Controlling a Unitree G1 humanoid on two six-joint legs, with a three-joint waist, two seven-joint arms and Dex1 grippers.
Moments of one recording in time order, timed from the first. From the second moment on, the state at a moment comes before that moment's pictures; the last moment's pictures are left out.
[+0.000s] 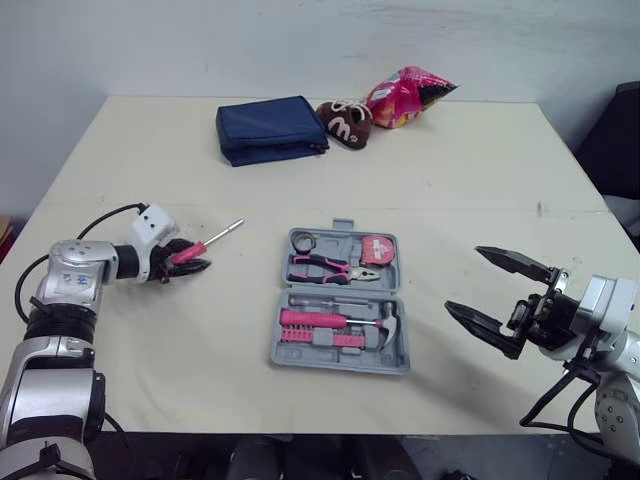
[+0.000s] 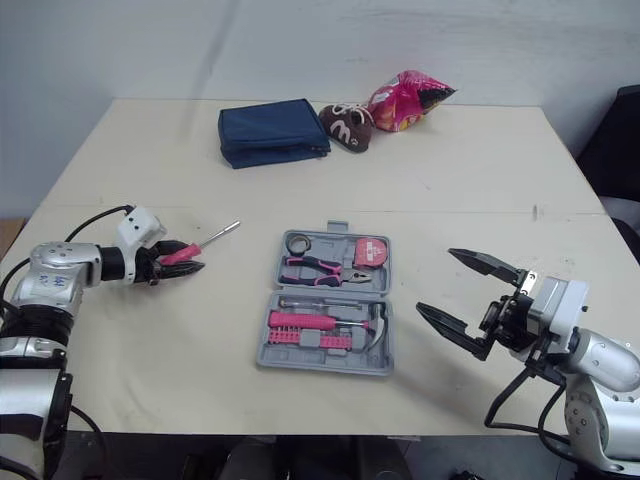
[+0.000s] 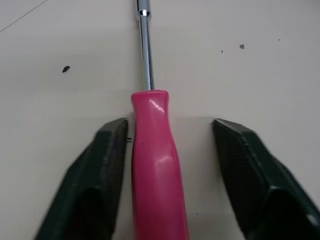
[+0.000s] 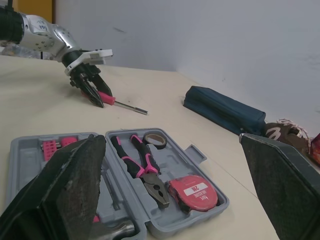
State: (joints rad) left arm -0.74 0.79 -0.02 0.83 -0.07 0.10 -1.04; right arm 0.08 -0.62 -0.36 -0.33 0.65 -0.09 1.10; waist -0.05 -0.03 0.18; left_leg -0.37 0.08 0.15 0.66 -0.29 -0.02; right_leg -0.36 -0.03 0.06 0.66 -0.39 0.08
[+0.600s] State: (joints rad) left arm -0.51 0.86 0.02 0.07 -0.31 0.20 -1.29; right arm 0.16 -0.71 -0.38 -0.33 0.65 -0.09 1.20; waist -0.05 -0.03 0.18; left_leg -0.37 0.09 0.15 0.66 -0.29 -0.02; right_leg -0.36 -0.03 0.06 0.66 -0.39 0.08
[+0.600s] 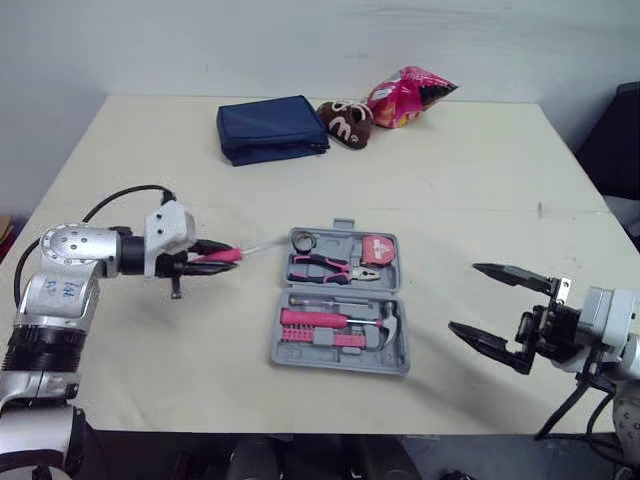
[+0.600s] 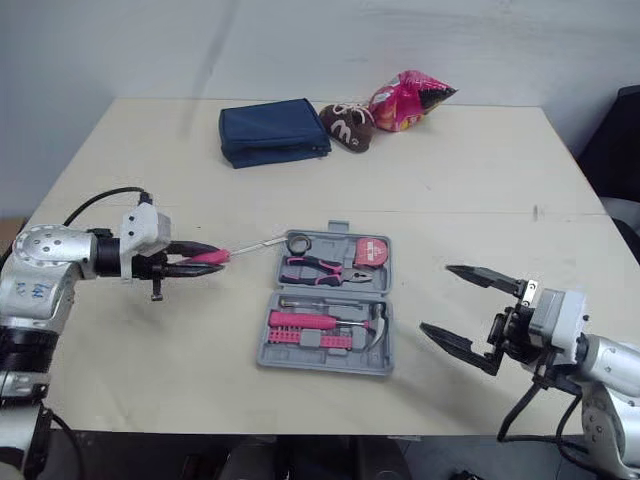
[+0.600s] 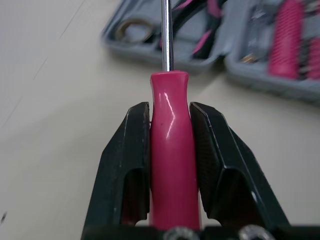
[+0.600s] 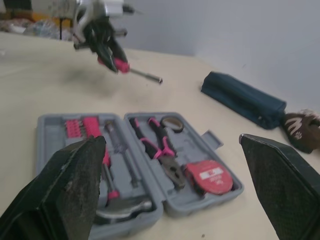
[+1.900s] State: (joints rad) left arm -0.50 0.69 -0.51 -0.50 -0.22 0.80 -0.96; right arm 0.38 -0.69 -0.41 -0.42 0.66 -0.11 1.24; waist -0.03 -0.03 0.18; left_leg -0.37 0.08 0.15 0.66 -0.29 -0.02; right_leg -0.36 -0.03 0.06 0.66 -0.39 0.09
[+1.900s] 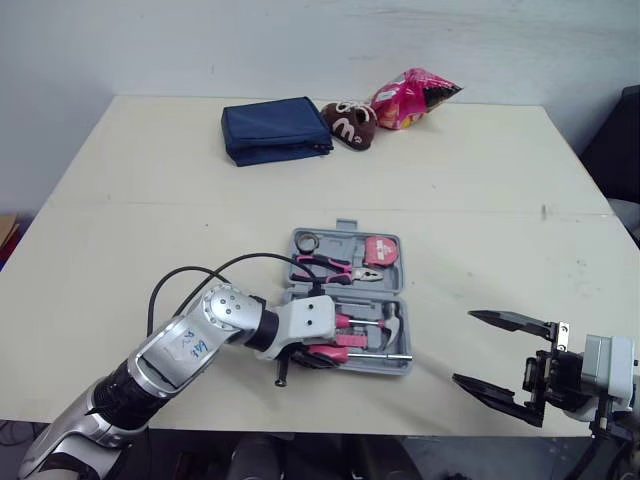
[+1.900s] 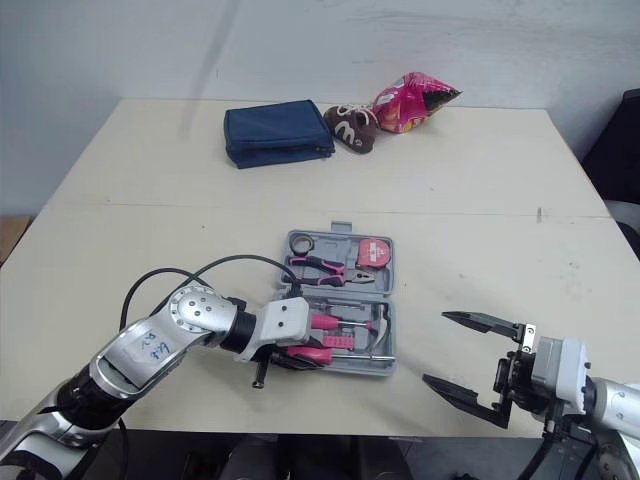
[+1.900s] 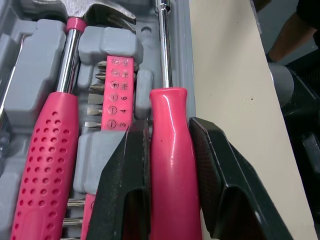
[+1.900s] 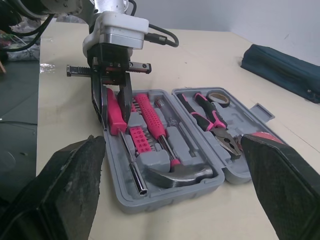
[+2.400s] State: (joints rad) left arm -0.54 0.72 -0.51 -0.50 -0.21 0.83 -0.96; right arm 0.38 -0.69 -0.40 -0.46 0.66 -0.08 1.18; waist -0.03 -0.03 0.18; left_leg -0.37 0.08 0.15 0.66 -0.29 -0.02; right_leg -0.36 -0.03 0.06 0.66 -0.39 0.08
